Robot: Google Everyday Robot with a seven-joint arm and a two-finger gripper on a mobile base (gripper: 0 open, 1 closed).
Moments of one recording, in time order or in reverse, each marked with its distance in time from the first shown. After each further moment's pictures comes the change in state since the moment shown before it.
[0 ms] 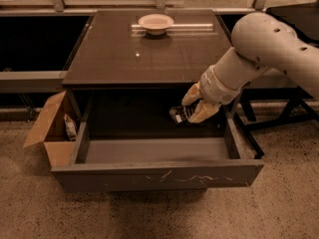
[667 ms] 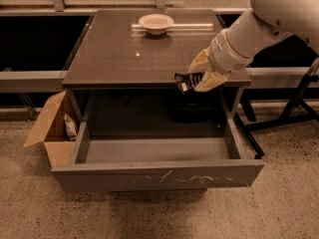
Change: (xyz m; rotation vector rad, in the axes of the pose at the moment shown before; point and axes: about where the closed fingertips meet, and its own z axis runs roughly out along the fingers) arm -0.009 -0.052 -0.078 0.164 0.045 -0.039
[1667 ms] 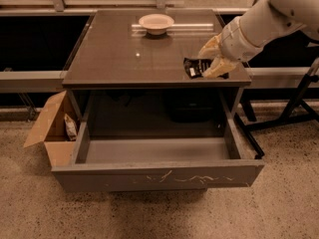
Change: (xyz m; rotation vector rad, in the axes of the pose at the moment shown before) arm 0.026 -0.034 -0.018 0.090 -0.012 0.038
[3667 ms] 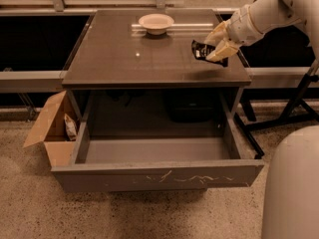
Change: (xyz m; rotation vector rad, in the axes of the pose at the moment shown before) arm 0.057 -0.082 0.021 0.076 -0.142 0.093
